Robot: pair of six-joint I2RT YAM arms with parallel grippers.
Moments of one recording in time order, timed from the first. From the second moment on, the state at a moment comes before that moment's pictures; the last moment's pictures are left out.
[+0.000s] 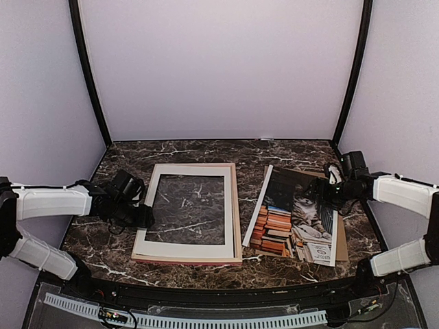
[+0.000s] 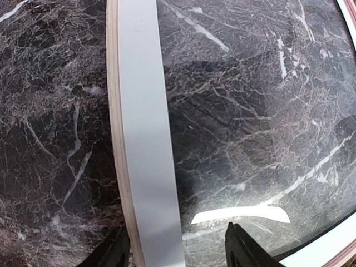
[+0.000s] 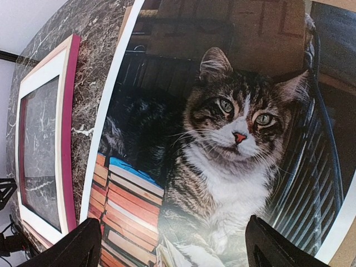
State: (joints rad) left arm -0.57 1.30 0.64 -0.43 -0.08 -0.51; right arm 0.17 1.23 0.67 -0.36 -0.36 0.41
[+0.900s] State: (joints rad) left arm -0.61 1.29 0.61 -0.44 -0.13 -0.54; right arm 0.20 1.25 0.67 -0.35 -0.35 0.42
